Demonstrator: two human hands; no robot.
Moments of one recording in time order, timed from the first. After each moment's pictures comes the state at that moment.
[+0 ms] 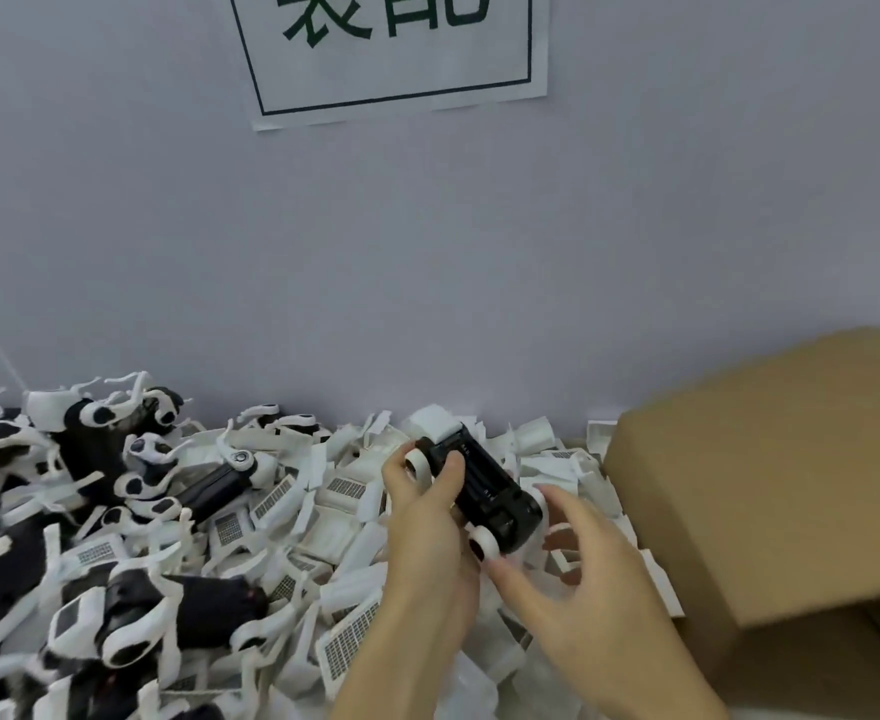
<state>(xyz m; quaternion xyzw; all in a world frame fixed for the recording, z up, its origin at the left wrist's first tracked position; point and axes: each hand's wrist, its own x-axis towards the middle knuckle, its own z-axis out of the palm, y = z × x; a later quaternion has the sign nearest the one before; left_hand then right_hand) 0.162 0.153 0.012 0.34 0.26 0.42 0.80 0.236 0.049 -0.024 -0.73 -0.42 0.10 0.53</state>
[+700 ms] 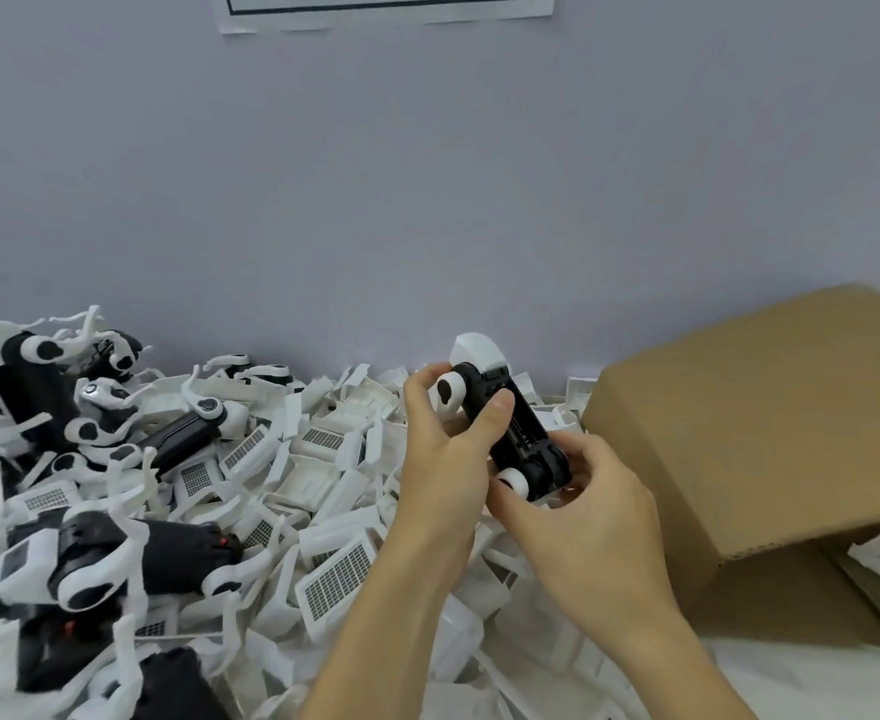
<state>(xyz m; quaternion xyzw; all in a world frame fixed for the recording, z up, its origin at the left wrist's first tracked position) 0.176 0.156 -0.003 0.50 0.16 0.39 0.75 0.228 0.053 -0.021 -0.71 -0.33 0.04 0.62</state>
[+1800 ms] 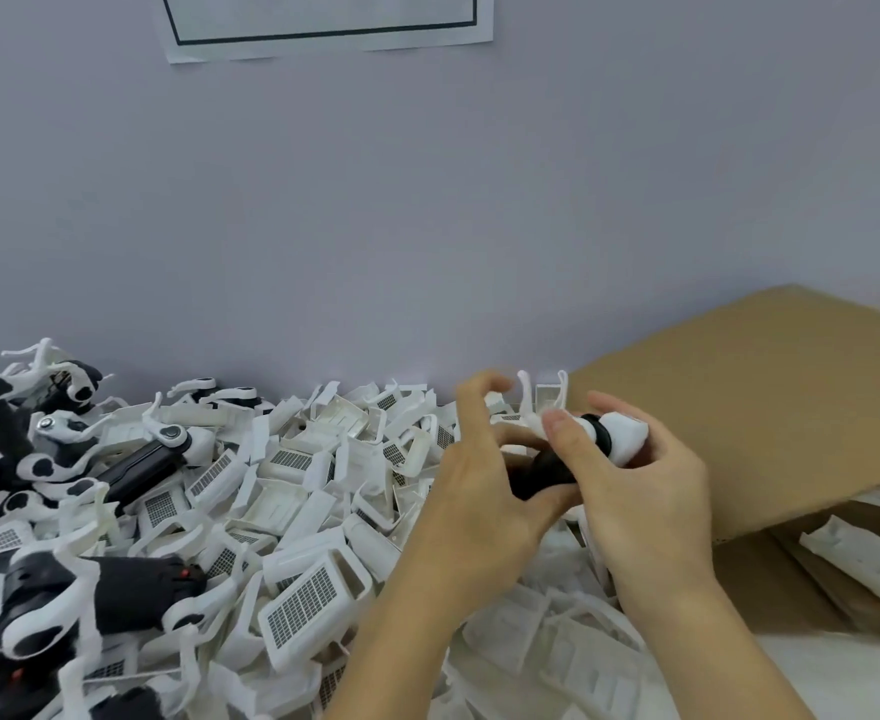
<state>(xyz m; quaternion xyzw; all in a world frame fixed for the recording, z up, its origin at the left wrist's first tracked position) 0.178 0.128 -0.001 0.81 0.09 0.33 0.47 0.262 0.034 -0.002 -0.58 -0.21 0.03 0.78</state>
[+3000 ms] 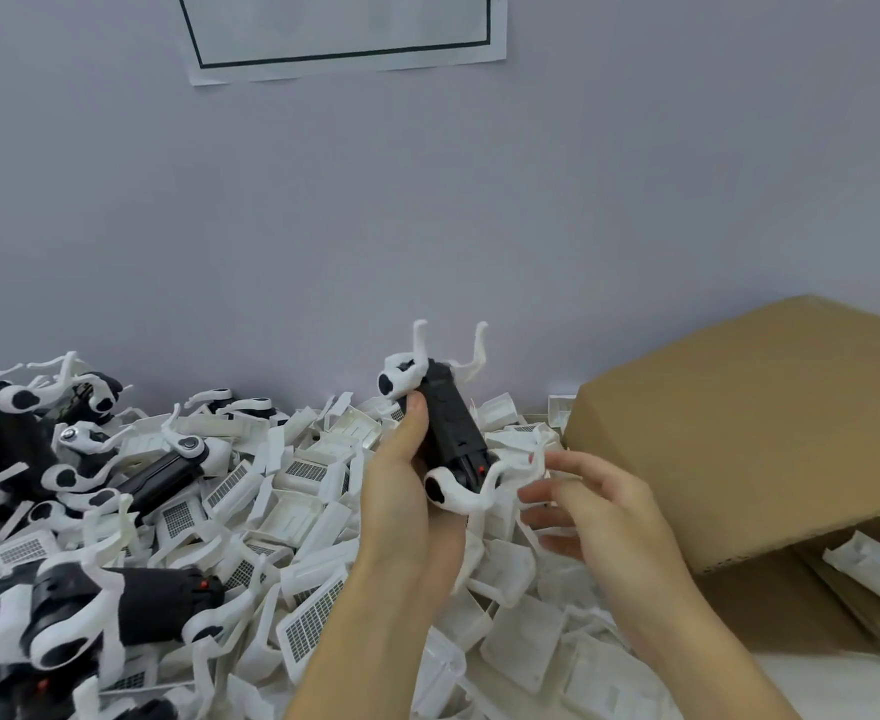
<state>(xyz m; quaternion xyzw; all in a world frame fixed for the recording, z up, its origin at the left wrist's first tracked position) 0.165 0.148 0.024 0.31 0.15 0.36 0.86 0.256 0.039 -0.007 -0.66 -0.24 0.22 0.68</state>
